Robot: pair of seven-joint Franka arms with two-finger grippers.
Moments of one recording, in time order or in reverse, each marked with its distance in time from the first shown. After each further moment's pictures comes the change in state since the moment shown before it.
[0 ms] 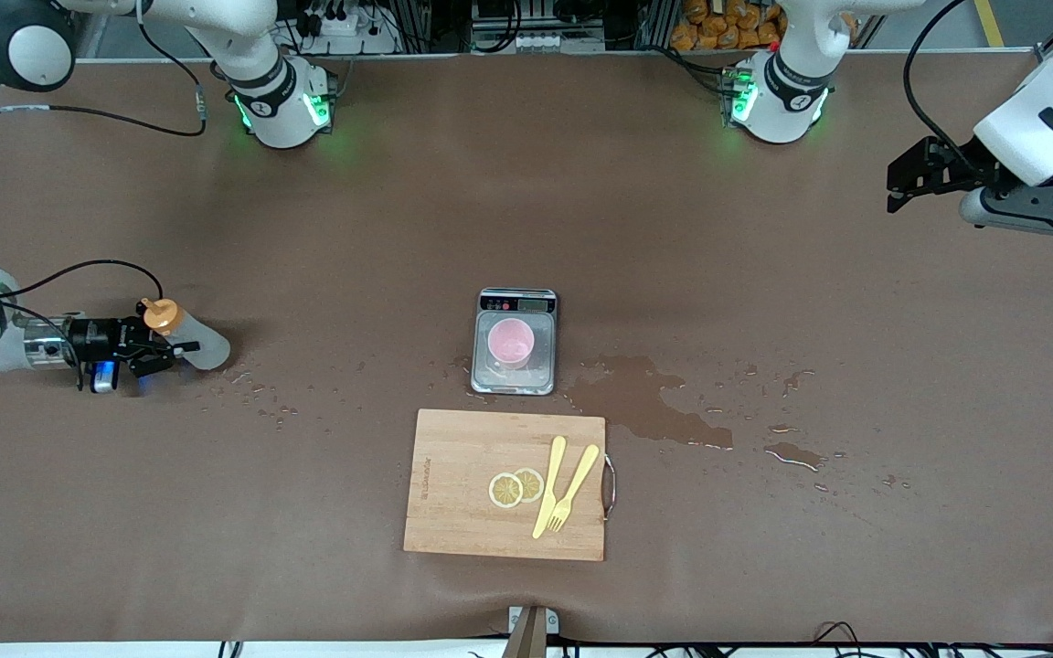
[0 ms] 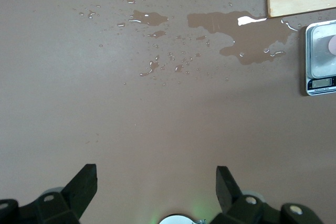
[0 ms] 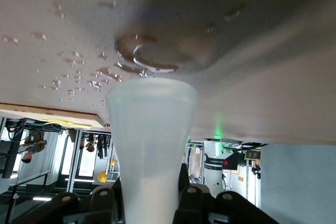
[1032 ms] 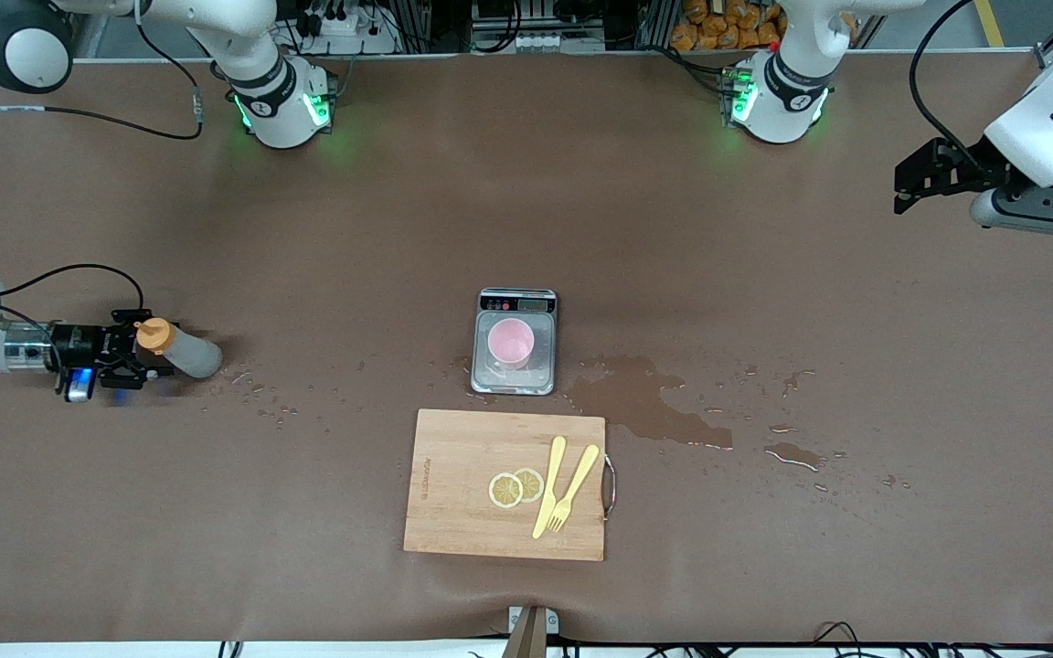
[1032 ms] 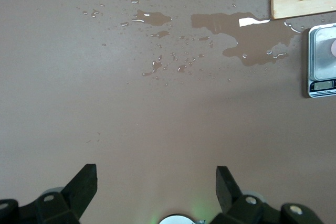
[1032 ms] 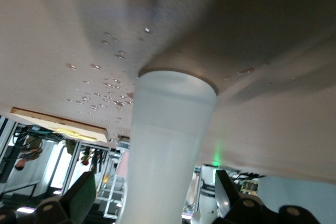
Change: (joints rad) left arm 0.001 0.000 0.013 0.001 0.000 0.000 -0.001; right arm -0.013 0.003 -0.001 0.082 -0.051 0.055 -0.075
